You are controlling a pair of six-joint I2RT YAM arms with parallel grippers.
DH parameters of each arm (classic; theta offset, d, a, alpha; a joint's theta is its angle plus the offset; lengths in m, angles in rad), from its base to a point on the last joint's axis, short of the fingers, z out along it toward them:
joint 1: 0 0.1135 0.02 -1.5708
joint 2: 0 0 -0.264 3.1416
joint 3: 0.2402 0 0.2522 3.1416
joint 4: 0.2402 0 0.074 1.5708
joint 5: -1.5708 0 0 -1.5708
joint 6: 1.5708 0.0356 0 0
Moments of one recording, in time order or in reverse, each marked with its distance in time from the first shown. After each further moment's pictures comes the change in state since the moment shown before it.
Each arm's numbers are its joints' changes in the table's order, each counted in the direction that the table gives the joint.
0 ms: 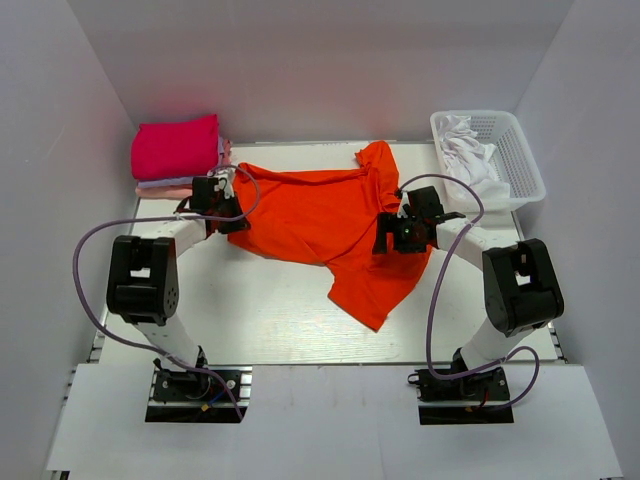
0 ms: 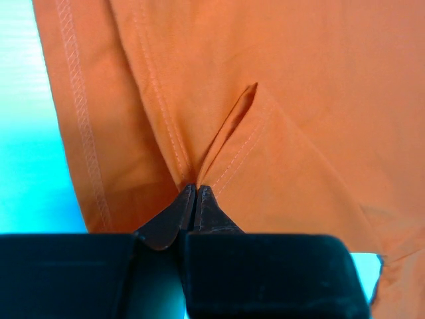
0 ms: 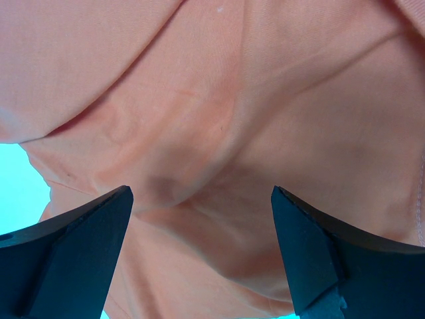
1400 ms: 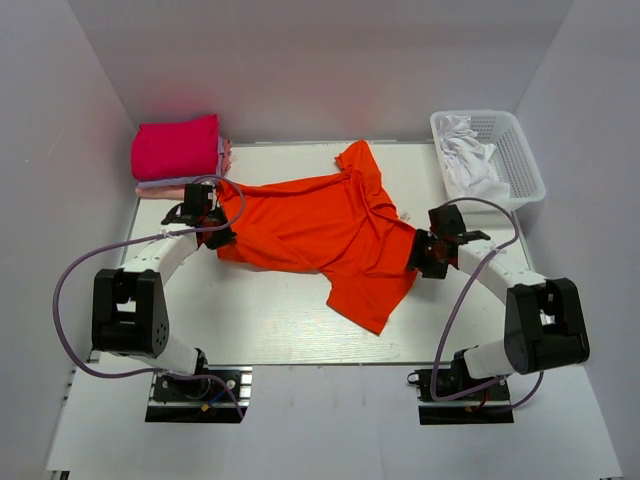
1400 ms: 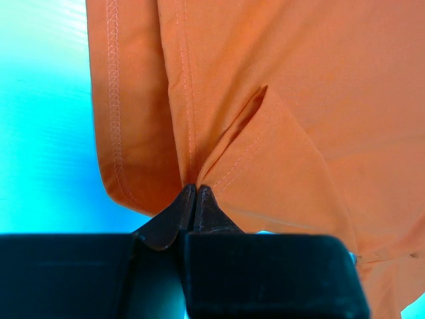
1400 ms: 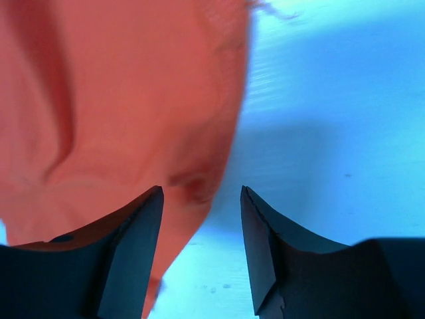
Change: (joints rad) left arm -0.007 -0.234 -0.067 0.288 0.215 -0.191; right arm -0.072 -0.238 -0.174 0.181 -0.231 0.251
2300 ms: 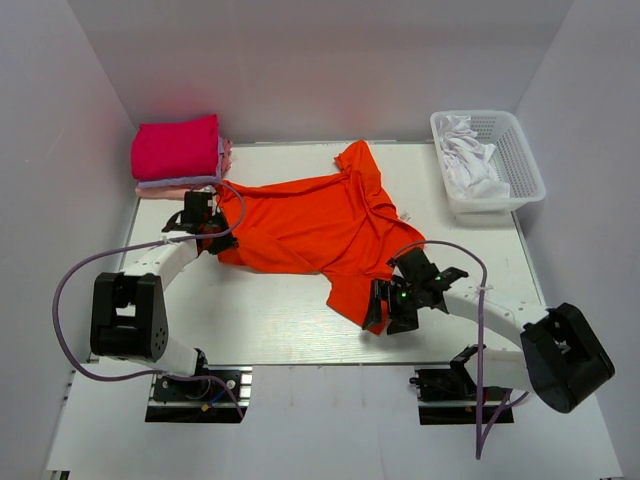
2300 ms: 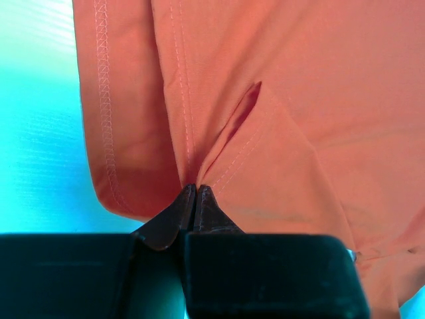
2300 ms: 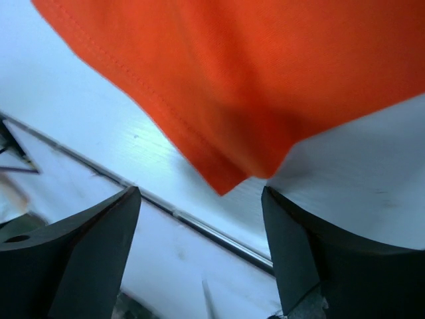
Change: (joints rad) left arm 0.000 -0.024 -0.079 -0.080 -0.035 -0.018; right arm 0.368 -0.209 -0.261 0.013 0.378 0.162
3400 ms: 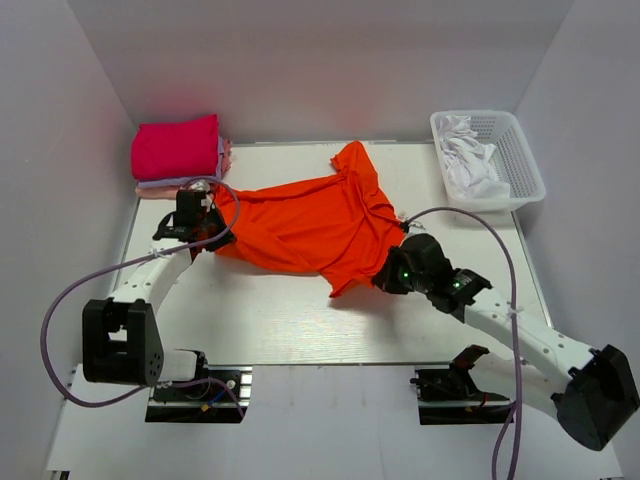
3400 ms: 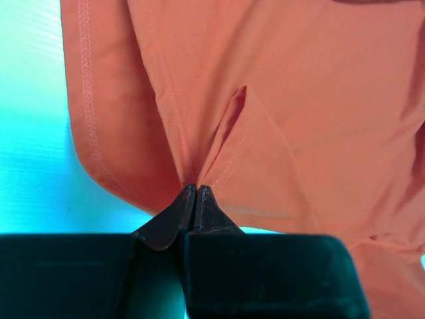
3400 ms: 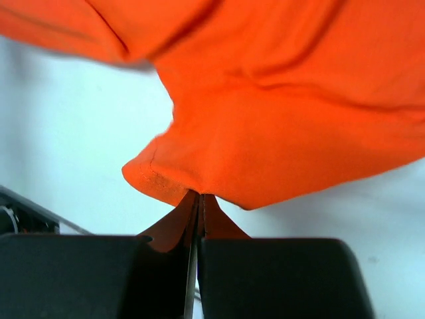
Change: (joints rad) left arm 0.000 -0.136 -0.002 0.043 -0.005 -0.037; right arm 0.090 -0.206 0.100 -0.127 -0.379 0.056
